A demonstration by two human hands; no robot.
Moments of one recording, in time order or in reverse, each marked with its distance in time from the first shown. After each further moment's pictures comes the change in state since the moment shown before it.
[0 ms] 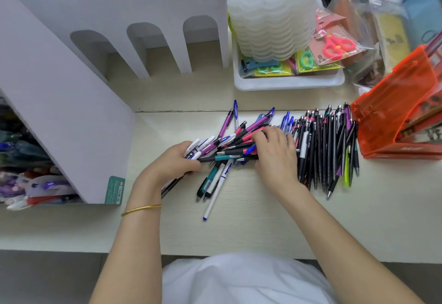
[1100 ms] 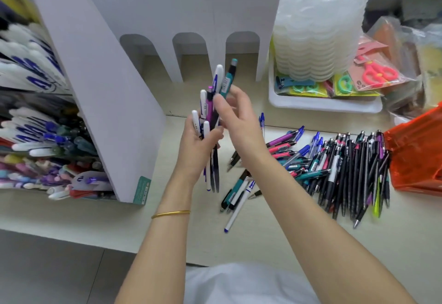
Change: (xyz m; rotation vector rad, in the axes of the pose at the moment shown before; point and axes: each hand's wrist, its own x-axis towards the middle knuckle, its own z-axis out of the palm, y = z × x) left_hand -0.007 0.027 -0.013 -0.664 0.506 0.364; right_hand 0.059 -0.133 -0.076 1.379 -0.190 0.092
